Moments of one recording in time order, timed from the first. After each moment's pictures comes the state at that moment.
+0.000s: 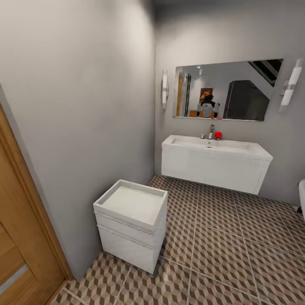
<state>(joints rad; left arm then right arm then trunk) 0.00 0.00 0.00 0.00 0.00 0.00 0.00 0.00 0.00 0.00 0.00 0.00 0.00 0.00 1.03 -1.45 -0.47</state>
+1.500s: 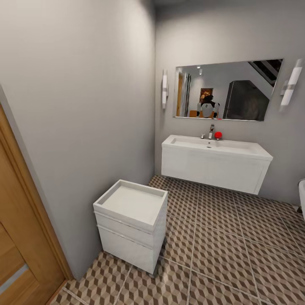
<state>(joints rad) -0.01 0.02 0.01 -0.12 0.00 -0.05 -0.01 -0.01 0.03 0.00 -0.13 0.02 -0.14 0.00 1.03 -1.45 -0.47</state>
